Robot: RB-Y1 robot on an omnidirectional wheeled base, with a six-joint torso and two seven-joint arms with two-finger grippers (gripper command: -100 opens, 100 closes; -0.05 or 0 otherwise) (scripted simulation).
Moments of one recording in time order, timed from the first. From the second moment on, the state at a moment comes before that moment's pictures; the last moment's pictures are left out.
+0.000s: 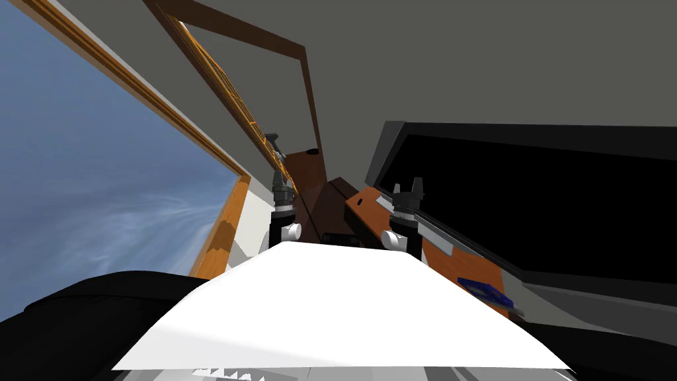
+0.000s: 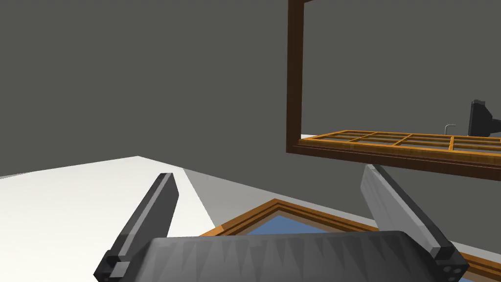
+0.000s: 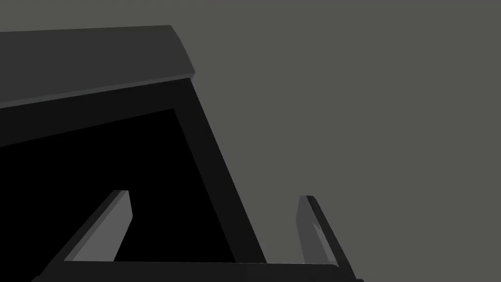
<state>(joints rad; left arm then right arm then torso) 0.52 -0.04 0.04 -2.26 -0.07 -0.42 -0.17 0.52 0.00 0.02 -2.24 -0.12 -0.43 0.02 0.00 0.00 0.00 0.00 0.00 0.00</state>
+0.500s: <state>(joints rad) 0.52 -0.04 0.04 -2.26 -0.07 -0.42 -0.17 0.52 -0.09 0.01 -2.20 -0.16 -0.38 0.00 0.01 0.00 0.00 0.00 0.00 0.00</state>
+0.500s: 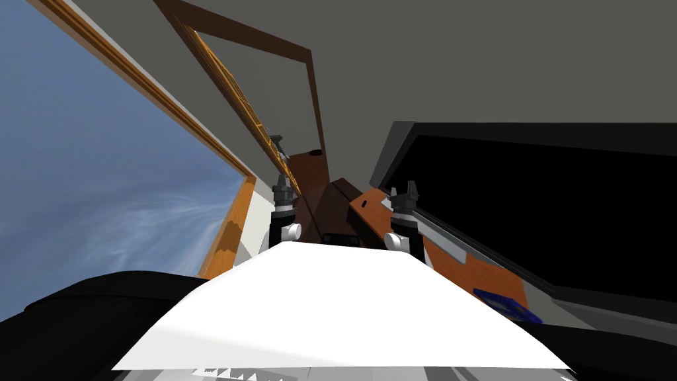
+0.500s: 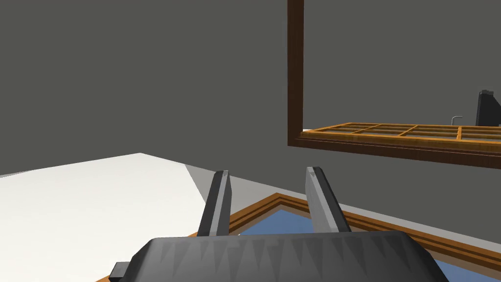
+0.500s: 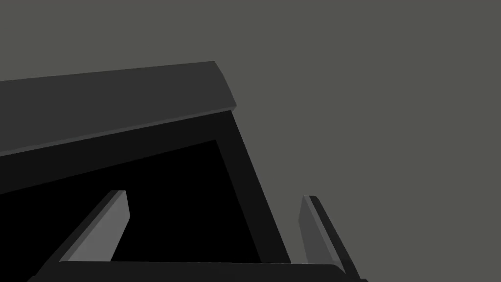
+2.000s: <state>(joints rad) 0.52 -0.04 0.04 -2.26 -0.07 -0.42 -0.17 0.62 -0.17 -0.10 -1.94 -0.40 -0.07 -0.20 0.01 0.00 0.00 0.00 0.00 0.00</state>
